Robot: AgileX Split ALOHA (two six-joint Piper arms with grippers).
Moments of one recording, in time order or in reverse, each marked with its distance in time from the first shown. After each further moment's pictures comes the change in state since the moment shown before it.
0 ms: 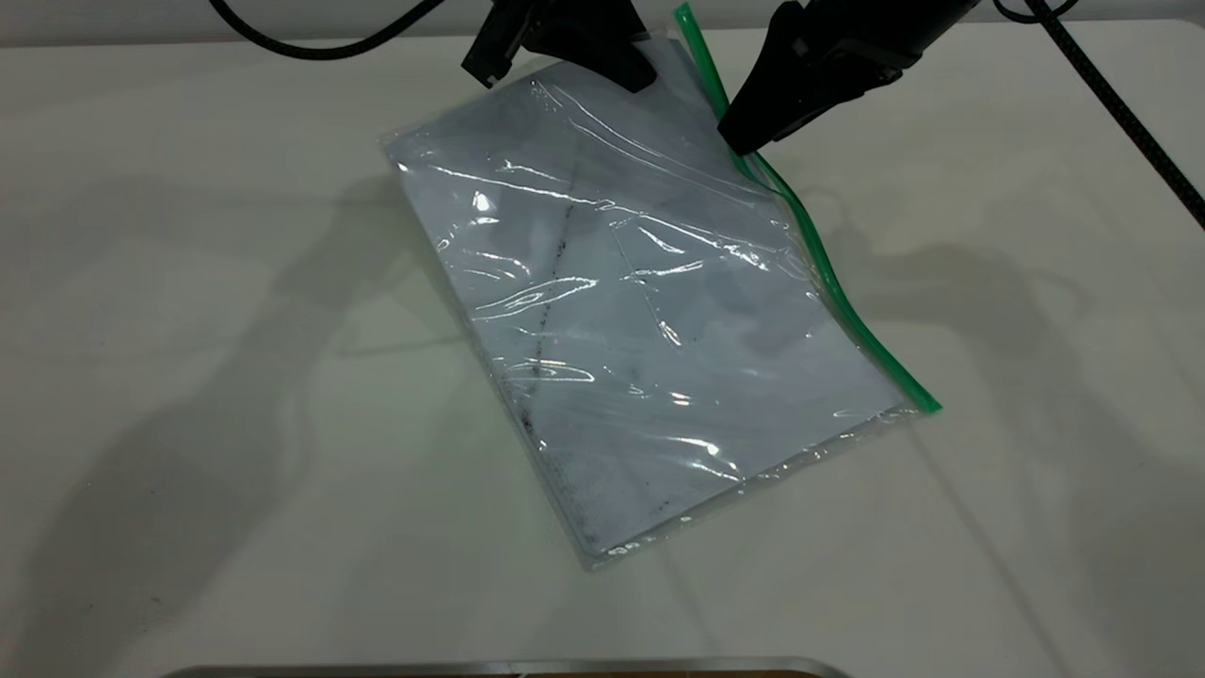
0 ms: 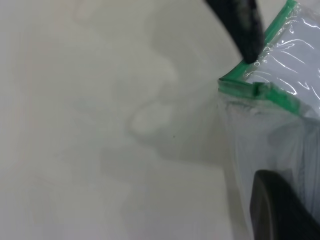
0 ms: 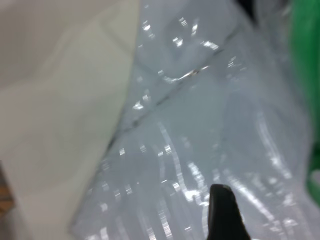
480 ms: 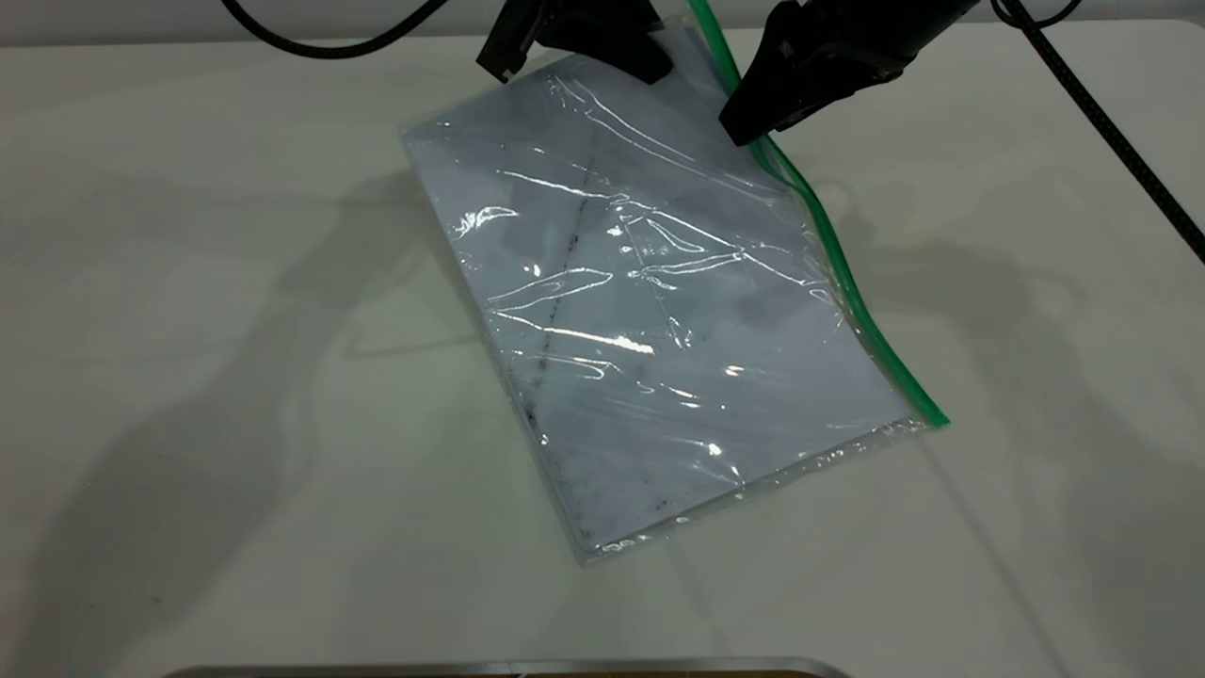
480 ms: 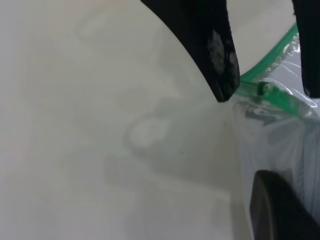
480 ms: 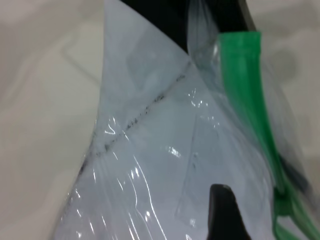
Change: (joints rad) left arm -0.002 0.000 0.000 -0.052 -0.001 -0.002; right arm 0.000 0.019 0.000 0.055 -0.076 -0.003
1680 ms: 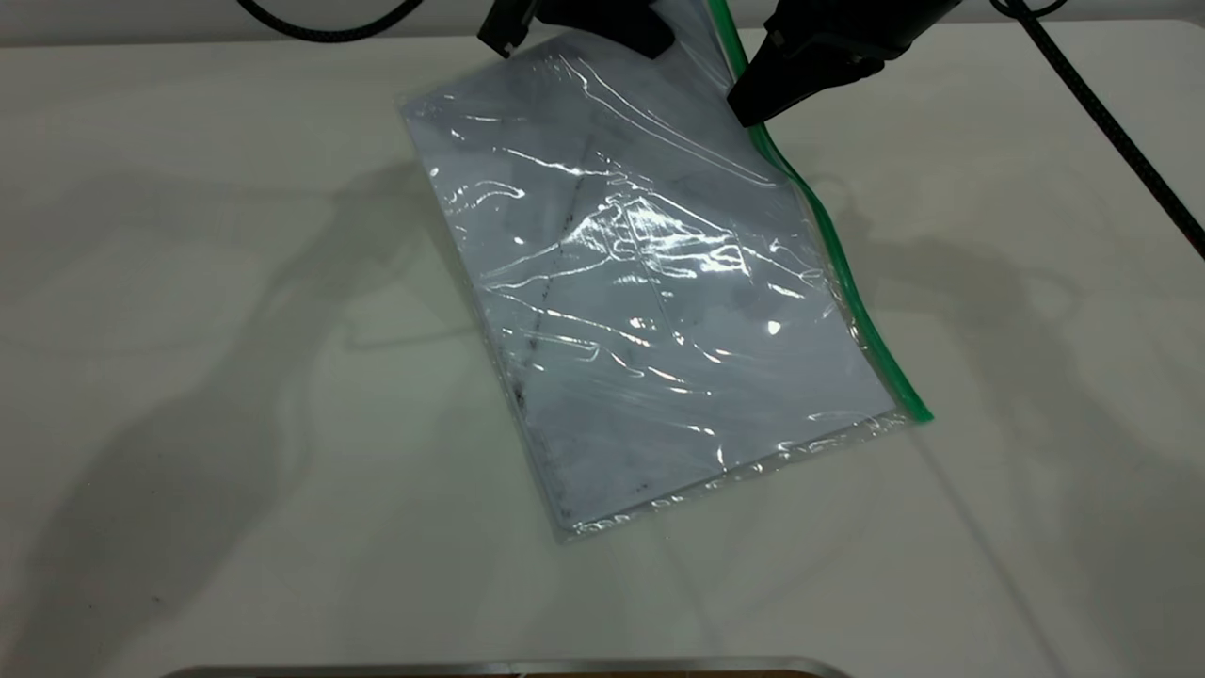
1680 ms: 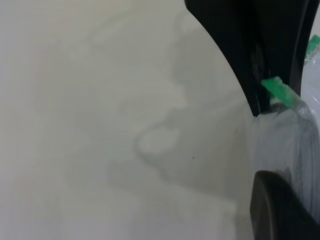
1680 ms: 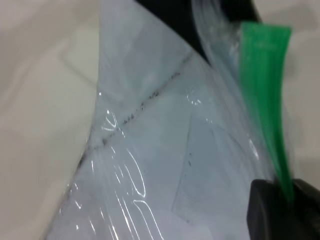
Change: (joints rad) left arm 0.016 0.011 -0.064 -0.019 0.026 -0.045; right arm 0.003 0.004 -0.011 -0.038 -0.018 0.043
